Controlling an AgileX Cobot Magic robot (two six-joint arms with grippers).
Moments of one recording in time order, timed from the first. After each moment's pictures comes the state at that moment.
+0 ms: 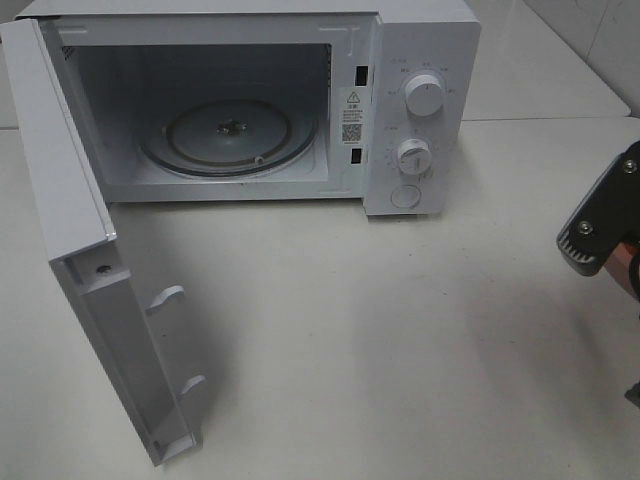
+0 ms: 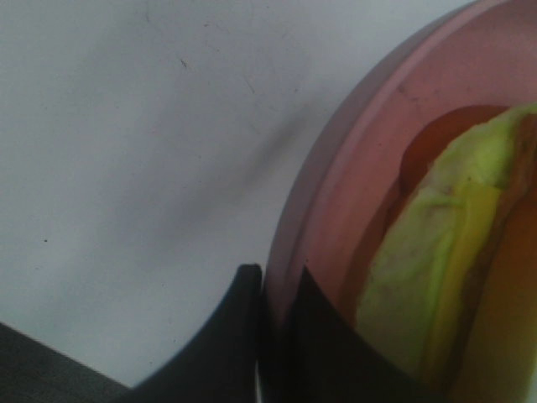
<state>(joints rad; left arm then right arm) 0.02 0.00 -0.50 0.00 1.05 0.06 0.68 1.07 -0.54 -0.59 0.86 0.22</state>
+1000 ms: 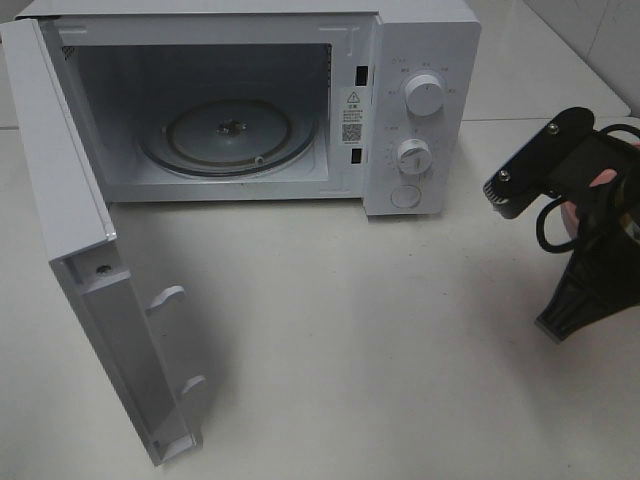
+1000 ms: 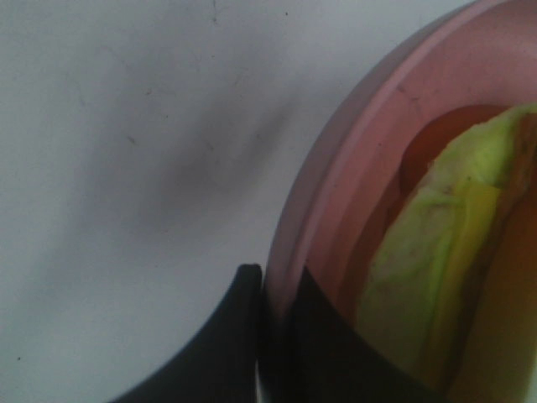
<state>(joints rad) 0.02 0.00 -0.50 0.00 1.05 0.06 0.66 1.36 -0.70 -0.69 0.86 0.46</state>
